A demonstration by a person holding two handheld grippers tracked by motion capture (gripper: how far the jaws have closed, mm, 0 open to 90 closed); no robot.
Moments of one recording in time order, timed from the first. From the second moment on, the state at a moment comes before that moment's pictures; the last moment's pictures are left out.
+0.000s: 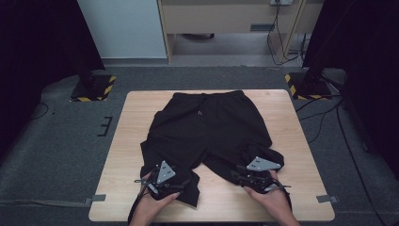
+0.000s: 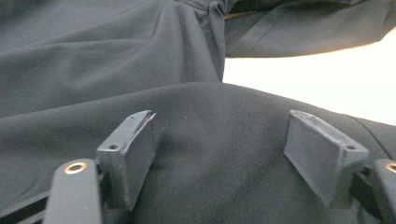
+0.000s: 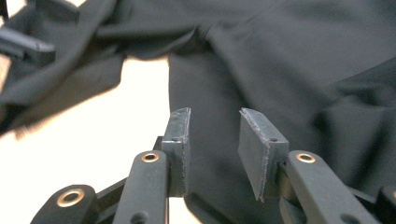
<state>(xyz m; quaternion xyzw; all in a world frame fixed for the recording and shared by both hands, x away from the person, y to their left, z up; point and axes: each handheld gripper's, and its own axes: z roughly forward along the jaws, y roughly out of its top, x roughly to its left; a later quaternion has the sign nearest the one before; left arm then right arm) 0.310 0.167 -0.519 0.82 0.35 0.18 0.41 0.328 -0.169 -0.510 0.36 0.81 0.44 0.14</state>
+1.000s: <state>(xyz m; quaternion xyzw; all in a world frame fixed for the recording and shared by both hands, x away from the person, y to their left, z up) 0.311 0.199 -0.515 0.84 0.37 0.19 0.34 0.283 -0.251 -0.519 0.38 0.84 0.37 0.12</state>
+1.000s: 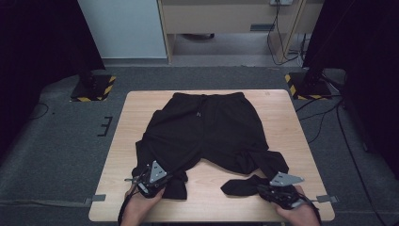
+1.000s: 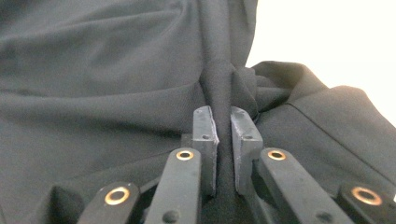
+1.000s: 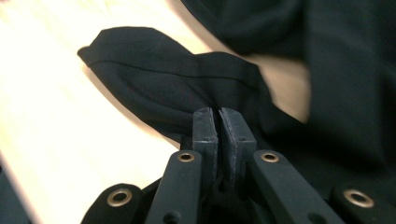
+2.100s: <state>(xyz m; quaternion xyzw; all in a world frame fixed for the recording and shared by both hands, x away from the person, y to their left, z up) 0.313 0.198 -0.515 0.84 0.36 0.19 0.35 0.330 -0.314 -0.520 0.48 0.76 0.39 0.18</state>
